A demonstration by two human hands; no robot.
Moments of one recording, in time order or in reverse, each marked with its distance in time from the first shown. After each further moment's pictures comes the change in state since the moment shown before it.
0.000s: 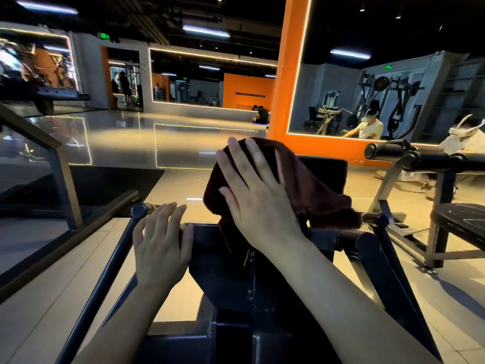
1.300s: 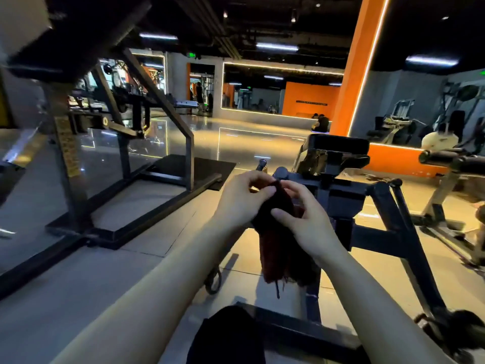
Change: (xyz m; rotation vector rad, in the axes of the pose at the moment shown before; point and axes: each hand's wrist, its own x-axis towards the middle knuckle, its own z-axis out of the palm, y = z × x) left_hand -0.197 0.089 -0.456 -0.692 -0.292 -0.248; right_hand -0.116 -0.269 -0.365 1.192 -0.453 0.608
